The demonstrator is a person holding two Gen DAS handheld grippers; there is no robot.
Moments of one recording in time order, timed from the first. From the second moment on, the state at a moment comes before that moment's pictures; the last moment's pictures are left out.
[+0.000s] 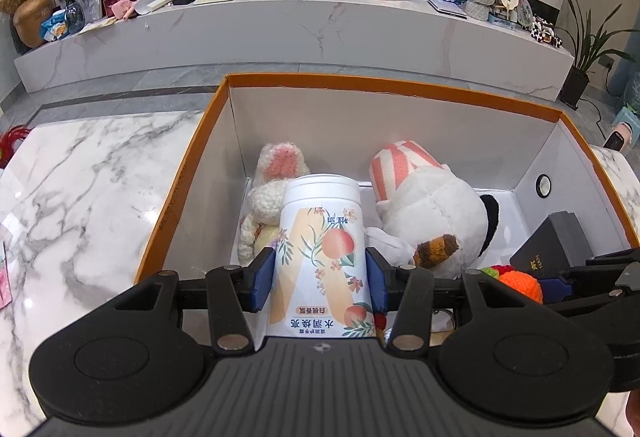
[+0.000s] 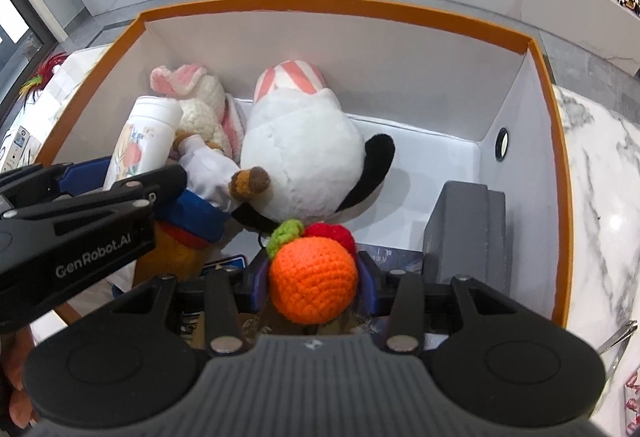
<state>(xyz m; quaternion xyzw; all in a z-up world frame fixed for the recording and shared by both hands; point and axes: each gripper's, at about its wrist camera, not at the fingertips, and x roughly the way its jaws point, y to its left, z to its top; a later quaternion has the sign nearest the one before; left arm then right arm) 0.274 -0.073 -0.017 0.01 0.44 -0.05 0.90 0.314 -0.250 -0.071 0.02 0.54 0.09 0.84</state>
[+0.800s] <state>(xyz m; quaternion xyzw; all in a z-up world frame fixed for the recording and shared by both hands) 0.275 -0.071 -0.015 0.01 0.43 -0.05 0.90 0.312 -0.232 -0.064 -0.03 0.53 0.07 0.84</state>
